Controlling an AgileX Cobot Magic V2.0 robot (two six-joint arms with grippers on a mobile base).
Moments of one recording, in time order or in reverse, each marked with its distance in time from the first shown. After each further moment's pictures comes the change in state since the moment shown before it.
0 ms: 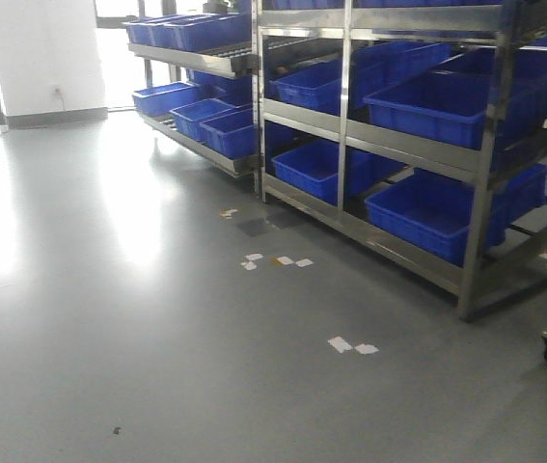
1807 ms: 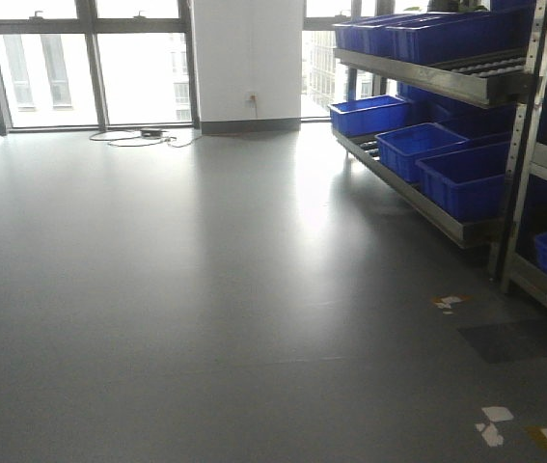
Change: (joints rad) left arm 0.000 0.000 0.000 0.000 0.000 0.000; right arm 0.000 0.000 0.000 0.000 0.000 0.000
